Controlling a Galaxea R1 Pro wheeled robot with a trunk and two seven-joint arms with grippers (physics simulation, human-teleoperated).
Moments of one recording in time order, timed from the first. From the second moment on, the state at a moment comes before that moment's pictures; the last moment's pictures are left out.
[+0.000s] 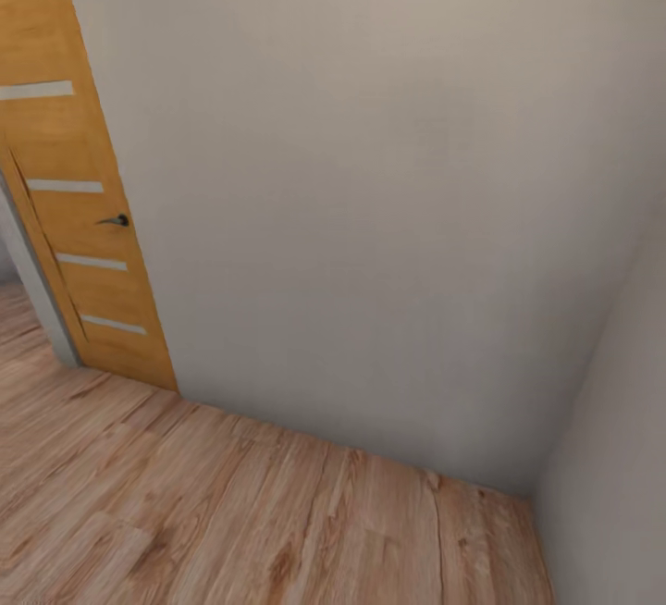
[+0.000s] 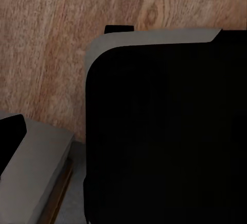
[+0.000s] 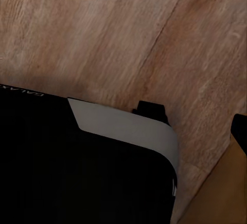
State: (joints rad) left arm 0.00 0.01 0.01 -0.09 0.02 -0.07 0.00; right arm -0.18 0.00 0.63 0.03 -0.46 -0.15 0.10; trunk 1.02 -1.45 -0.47
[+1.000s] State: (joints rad) left arm 0.00 0.02 0.01 -0.09 0.02 -0.07 0.00; right arm -0.18 0.00 0.63 0.03 -0.46 -0.15 0.10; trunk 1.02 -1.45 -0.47
